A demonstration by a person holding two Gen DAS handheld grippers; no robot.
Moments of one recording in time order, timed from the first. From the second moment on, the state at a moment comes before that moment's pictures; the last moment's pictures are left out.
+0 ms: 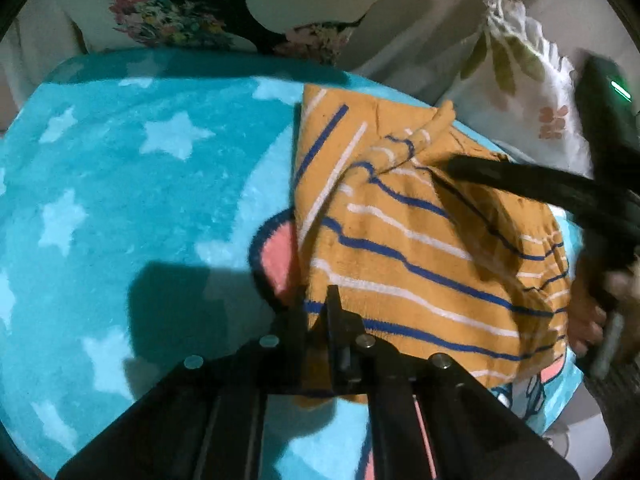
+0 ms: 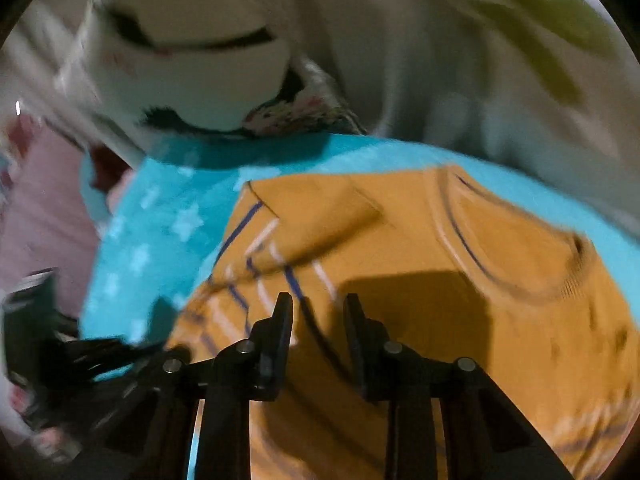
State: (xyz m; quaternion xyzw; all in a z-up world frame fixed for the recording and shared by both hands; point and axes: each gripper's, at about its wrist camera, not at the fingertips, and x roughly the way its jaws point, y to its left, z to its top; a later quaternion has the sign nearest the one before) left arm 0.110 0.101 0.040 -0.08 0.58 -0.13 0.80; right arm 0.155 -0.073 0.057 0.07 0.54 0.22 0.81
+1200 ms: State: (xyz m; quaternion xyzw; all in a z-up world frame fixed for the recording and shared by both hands) left arm 0.048 0.112 0.057 -0.06 0.57 -0.03 0.82; right arm -0.060 -0.373 0.043 0.28 0.47 -0.08 0.83
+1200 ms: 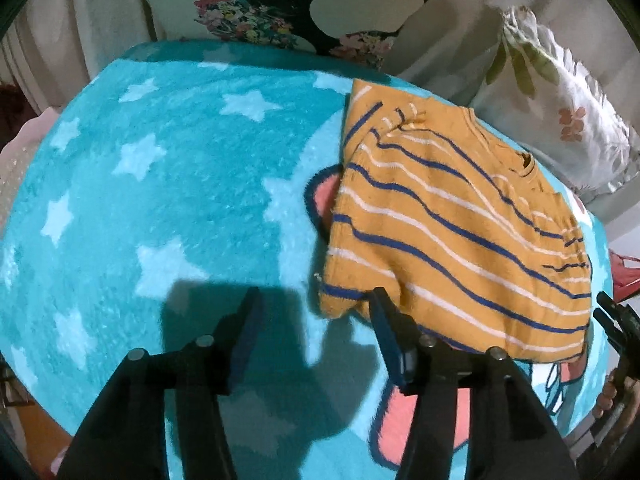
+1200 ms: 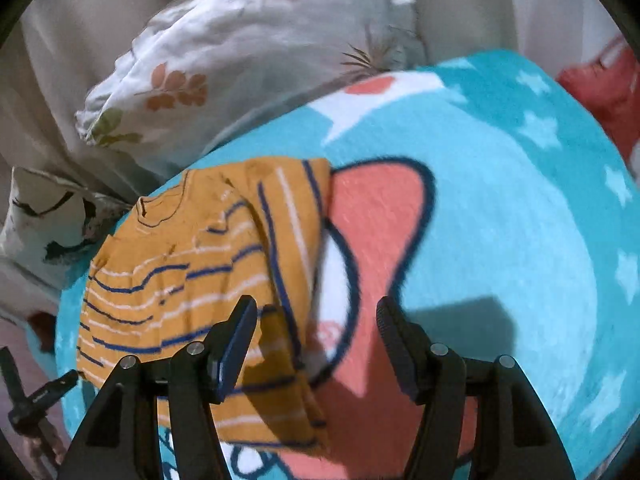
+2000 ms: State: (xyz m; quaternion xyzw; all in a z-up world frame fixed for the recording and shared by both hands) left arm 0.027 0.118 0.084 -0.13 0.57 -0.04 0.81; right arm -0.057 -0.368 0.011 0.39 0.44 0.02 0.81
